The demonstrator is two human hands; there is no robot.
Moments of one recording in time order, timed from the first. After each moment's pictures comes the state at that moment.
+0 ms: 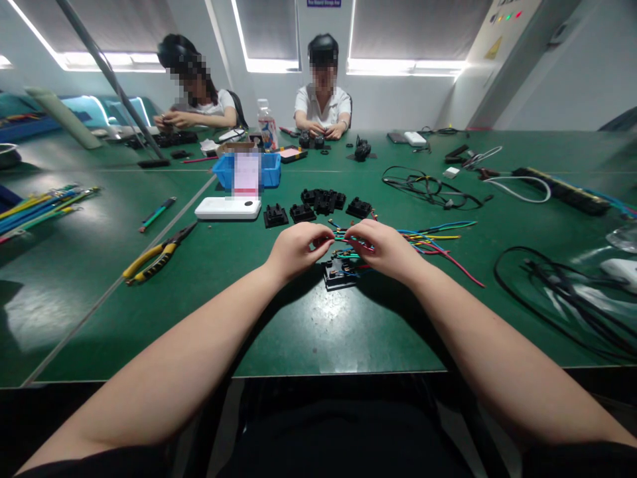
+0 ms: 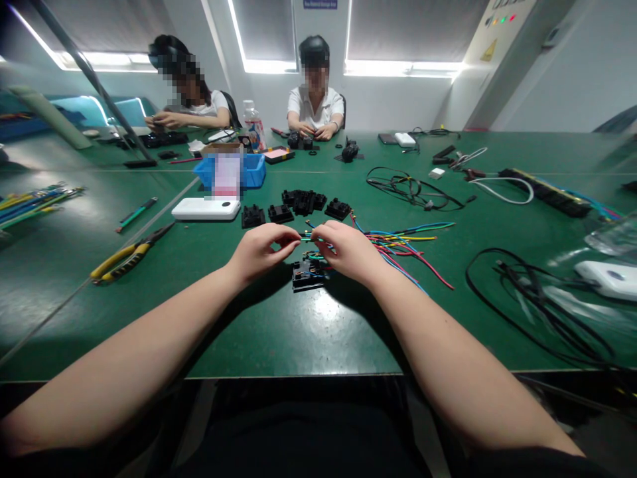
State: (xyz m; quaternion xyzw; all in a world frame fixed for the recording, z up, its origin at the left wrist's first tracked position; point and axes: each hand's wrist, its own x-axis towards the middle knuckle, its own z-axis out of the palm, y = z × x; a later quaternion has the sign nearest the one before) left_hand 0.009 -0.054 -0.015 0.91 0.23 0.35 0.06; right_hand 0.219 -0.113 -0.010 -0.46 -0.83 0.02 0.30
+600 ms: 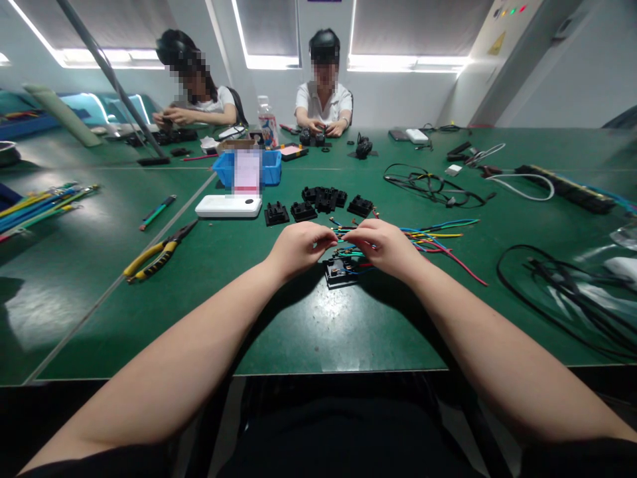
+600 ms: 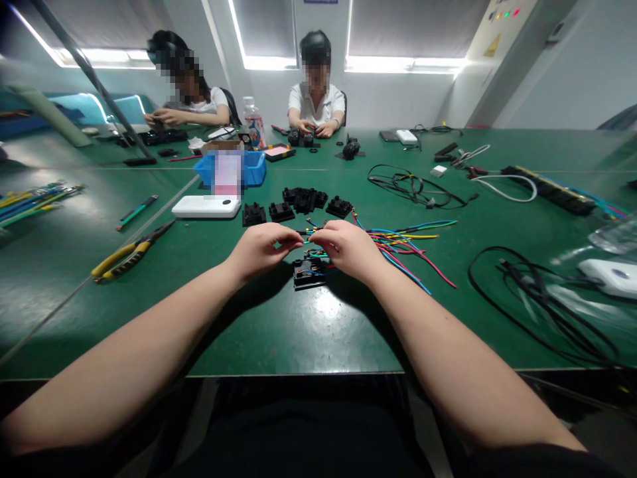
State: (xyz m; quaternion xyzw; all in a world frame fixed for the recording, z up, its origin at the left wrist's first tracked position) left_hand 0.009 -0.052 -0.013 0.92 0.21 0.33 0.06; right_hand 0.219 -0.112 -0.015 -0.46 -0.83 -0.02 0.31
